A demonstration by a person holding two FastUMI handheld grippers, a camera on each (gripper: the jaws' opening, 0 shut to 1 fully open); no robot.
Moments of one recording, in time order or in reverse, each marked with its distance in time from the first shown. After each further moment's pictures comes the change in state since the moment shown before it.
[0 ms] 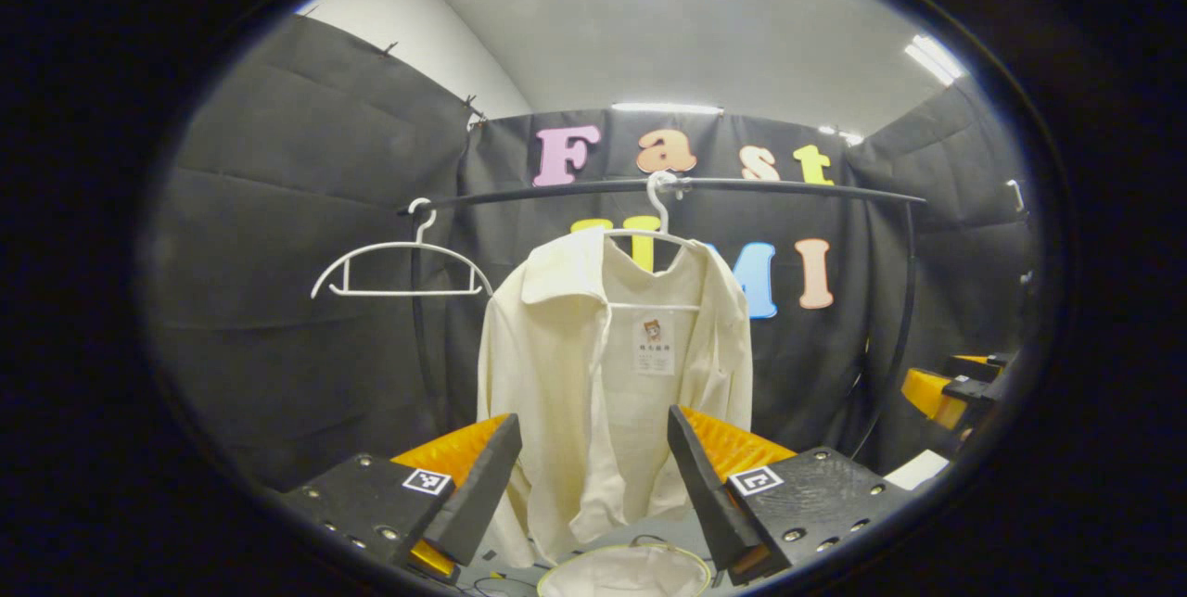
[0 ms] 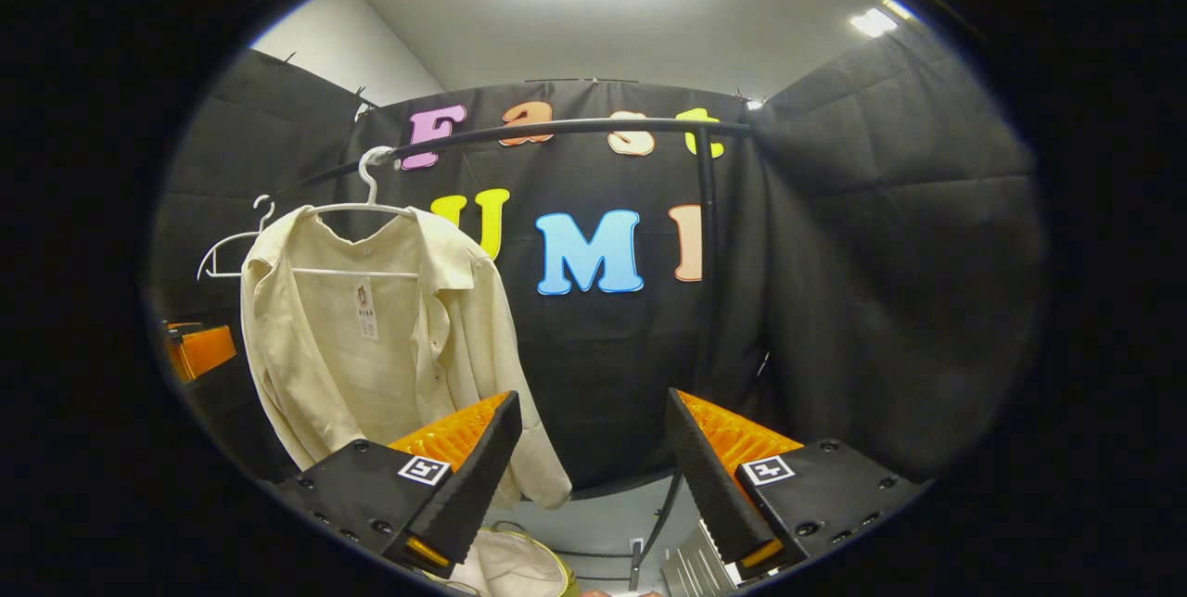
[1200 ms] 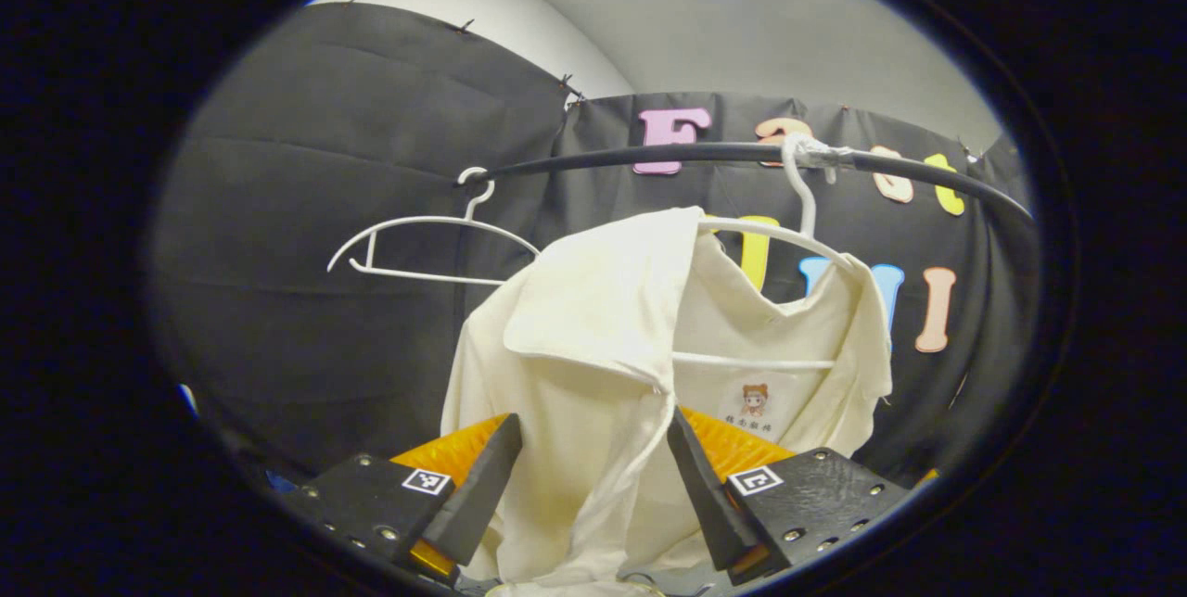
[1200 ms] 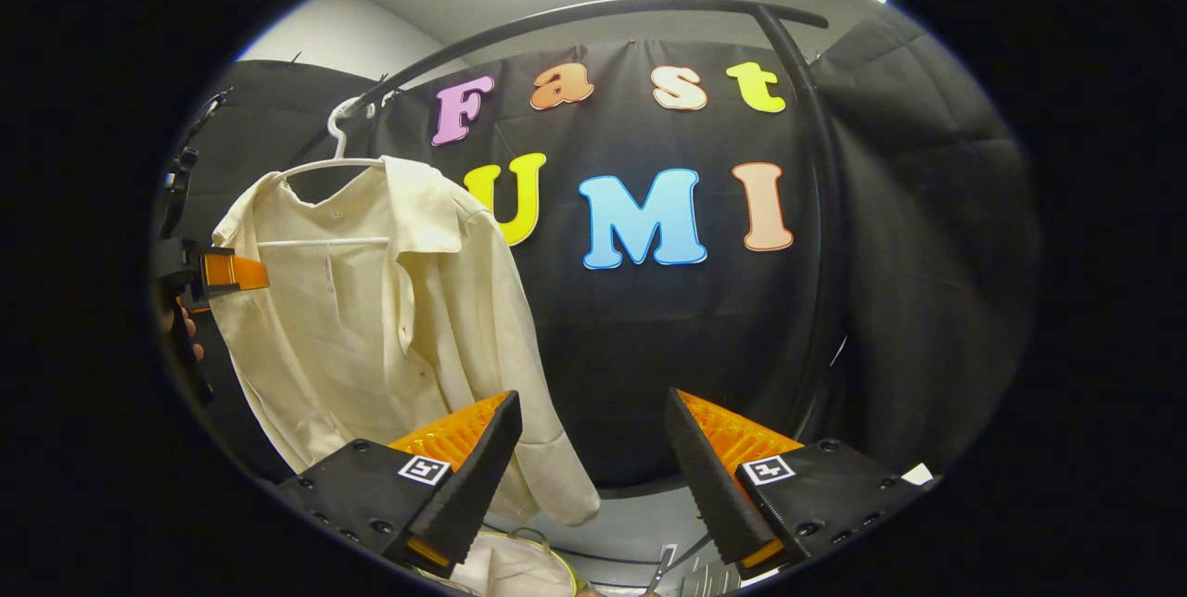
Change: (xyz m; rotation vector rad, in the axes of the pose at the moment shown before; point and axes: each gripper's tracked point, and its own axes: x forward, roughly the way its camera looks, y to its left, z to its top) left arm 0.147 0.037 -0.002 -0.124 0.028 0.382; right arm 0.132 0.001 -0.042 0.028 0.088 0.202
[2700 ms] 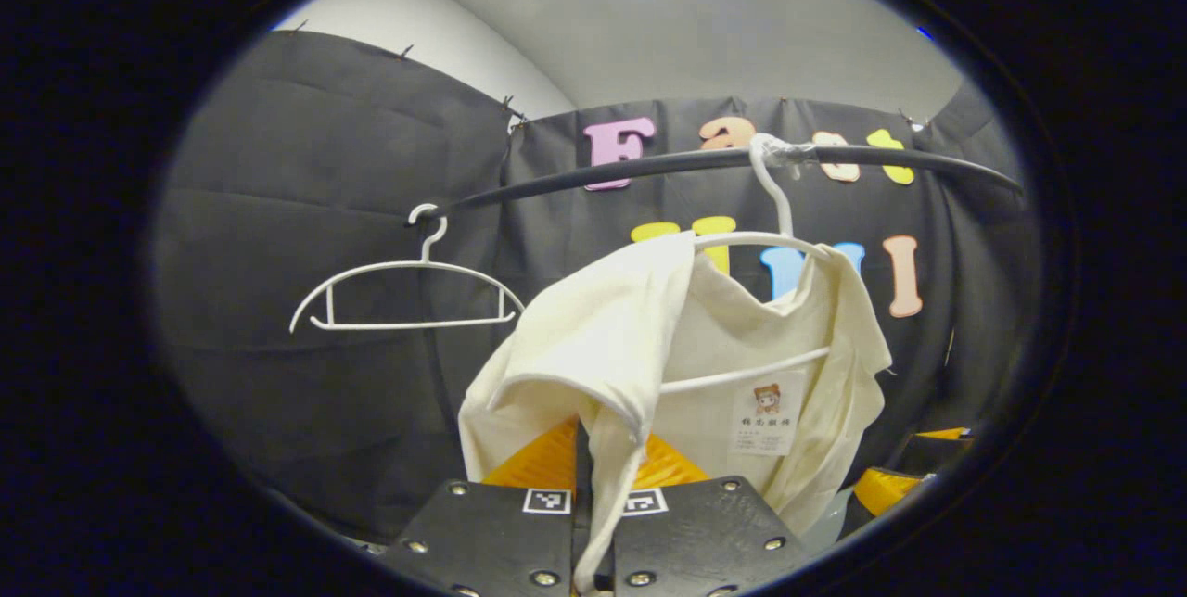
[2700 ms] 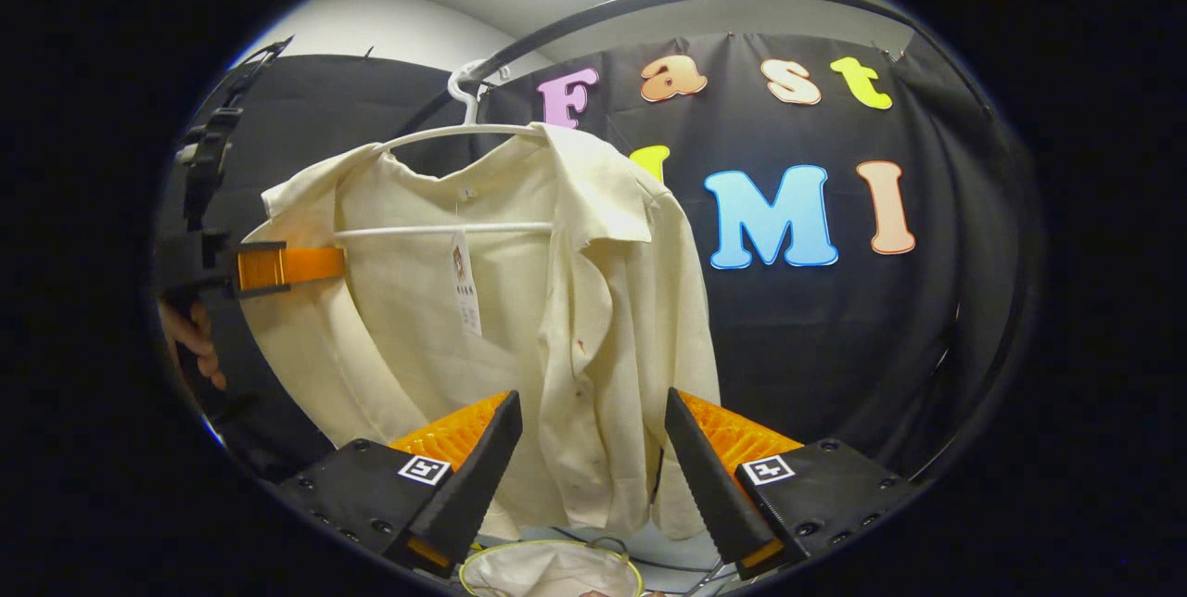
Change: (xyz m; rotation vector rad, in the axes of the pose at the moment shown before) left arm 0.006 -0.003 0.020 0.132 -0.065 -0.193; right arm 0.031 0.159 0.009 -0.032 -0.005 0.313
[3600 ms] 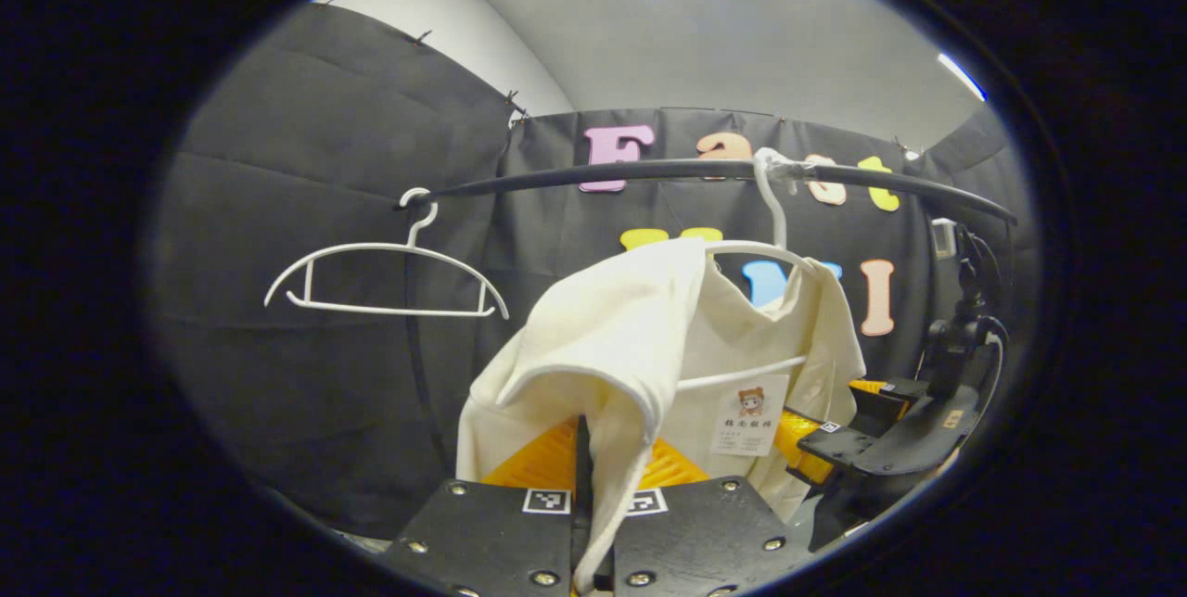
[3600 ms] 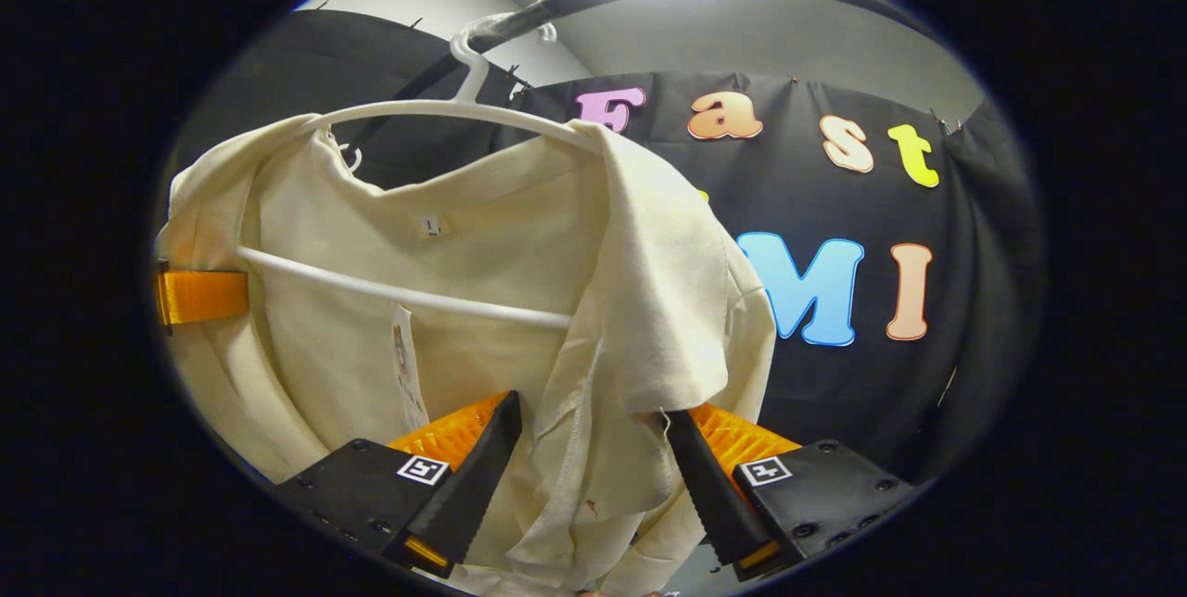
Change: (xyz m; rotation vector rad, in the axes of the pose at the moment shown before) left arm 0.005 -0.003 -0.006 -0.086 -0.007 -0.067; right arm 0.110 0.007 0.053 -0.222 -0.065 -0.042
